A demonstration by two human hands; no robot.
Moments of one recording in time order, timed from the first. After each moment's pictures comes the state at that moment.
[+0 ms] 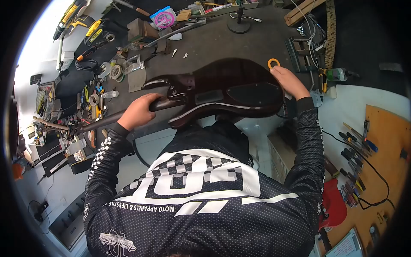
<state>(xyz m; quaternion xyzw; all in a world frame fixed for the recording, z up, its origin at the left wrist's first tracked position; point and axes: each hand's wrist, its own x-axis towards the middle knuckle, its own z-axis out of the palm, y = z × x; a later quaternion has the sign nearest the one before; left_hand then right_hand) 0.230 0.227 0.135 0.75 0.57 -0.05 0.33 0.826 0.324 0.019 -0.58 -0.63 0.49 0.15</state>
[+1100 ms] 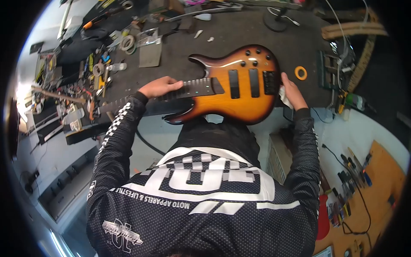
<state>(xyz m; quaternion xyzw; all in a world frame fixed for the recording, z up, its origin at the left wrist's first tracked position) 0.187 0.255 0.032 0.49 0.61 -0.13 0.60 0.771 0.316 -0.083 -0.64 -0.49 0.59 0.12</state>
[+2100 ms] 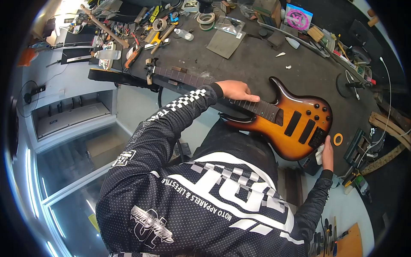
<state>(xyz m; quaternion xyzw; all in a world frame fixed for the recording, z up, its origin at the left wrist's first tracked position) 0.211 0.246 -0.018 0.56 0.60 -0.11 0.57 0.804 0.334 -0.093 -0.67 -0.46 0.58 0.01</state>
